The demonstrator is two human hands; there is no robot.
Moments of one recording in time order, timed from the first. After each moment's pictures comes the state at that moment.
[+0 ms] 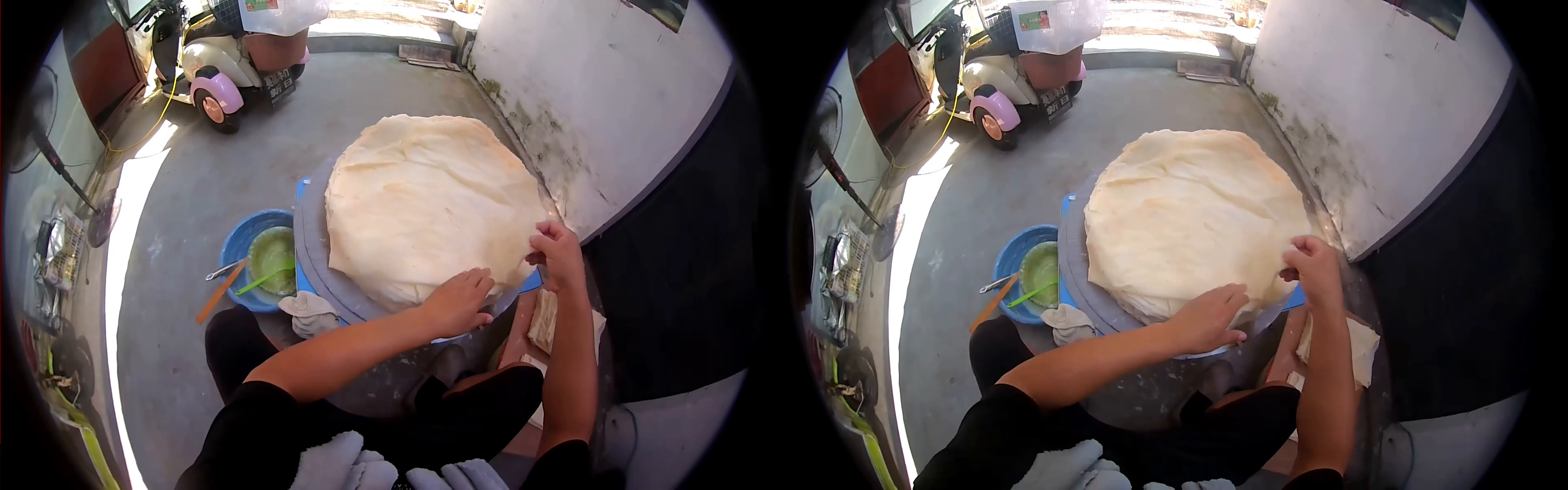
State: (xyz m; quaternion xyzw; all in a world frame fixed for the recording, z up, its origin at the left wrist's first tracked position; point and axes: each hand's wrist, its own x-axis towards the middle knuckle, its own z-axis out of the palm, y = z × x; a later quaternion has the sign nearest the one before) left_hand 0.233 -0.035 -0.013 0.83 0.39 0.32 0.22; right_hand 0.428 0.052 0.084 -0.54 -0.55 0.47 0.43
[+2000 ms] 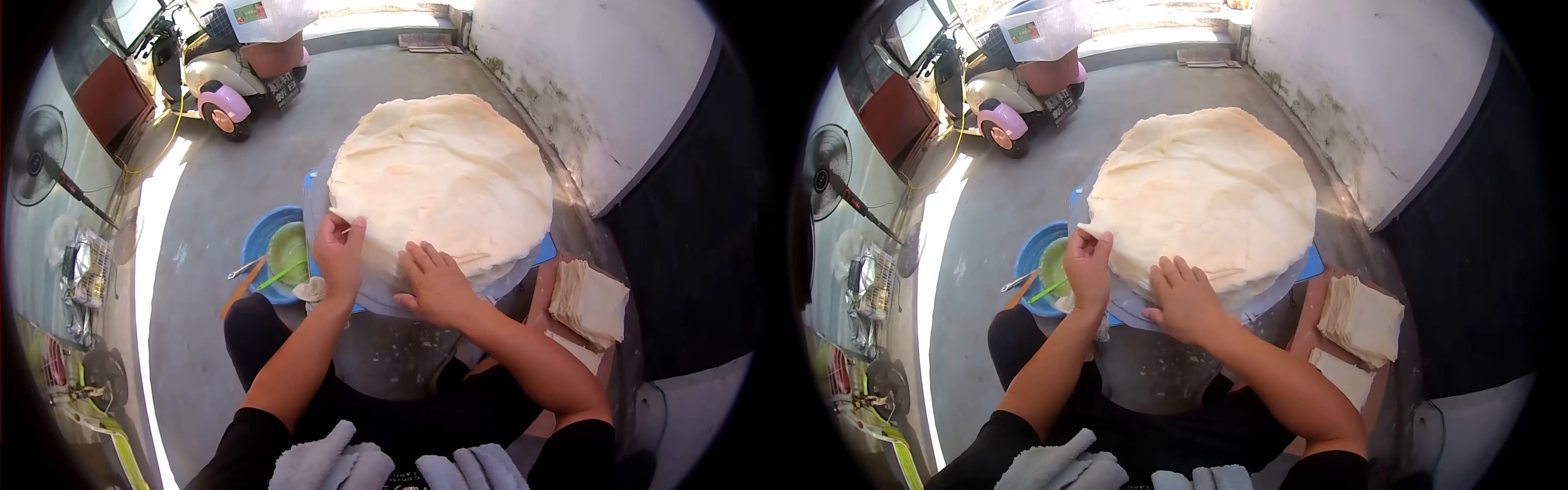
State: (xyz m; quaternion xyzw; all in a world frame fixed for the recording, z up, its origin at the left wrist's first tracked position) left_hand 0.111 -0.062 -0.015 0.29 0.51 0.77 0.26; right_hand 0.304 -0.052 0.001 -0.33 -0.93 0.11 0.08
